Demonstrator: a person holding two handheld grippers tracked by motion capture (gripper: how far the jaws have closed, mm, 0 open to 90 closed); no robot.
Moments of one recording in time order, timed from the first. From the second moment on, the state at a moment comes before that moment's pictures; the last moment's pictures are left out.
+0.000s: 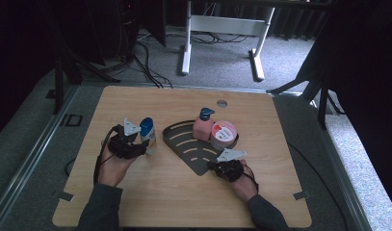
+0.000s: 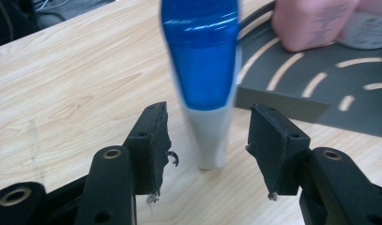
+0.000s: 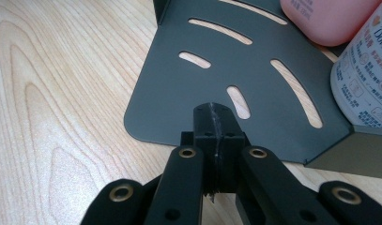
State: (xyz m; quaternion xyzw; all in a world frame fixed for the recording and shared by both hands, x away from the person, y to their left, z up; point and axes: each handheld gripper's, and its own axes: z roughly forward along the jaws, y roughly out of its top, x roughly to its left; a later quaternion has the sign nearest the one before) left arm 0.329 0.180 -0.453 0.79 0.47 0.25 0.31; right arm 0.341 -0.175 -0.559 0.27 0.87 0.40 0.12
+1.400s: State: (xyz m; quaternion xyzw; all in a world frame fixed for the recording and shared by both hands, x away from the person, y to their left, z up) left arm 0.366 0.184 -0.449 0.83 0.43 0.20 0.30; right arm 0.341 -0.175 -0.559 0.27 0.87 0.40 0.12
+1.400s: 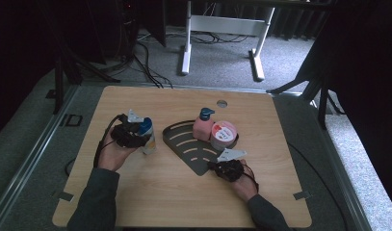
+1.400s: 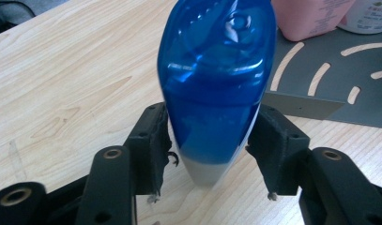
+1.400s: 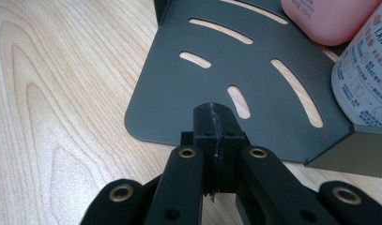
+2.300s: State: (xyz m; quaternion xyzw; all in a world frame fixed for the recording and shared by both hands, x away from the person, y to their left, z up) left arm 0.378 0.177 -0.441 0.84 0.44 0.18 0.26; right arm 0.341 -0.175 -0.559 0.27 0.87 0.40 0.12
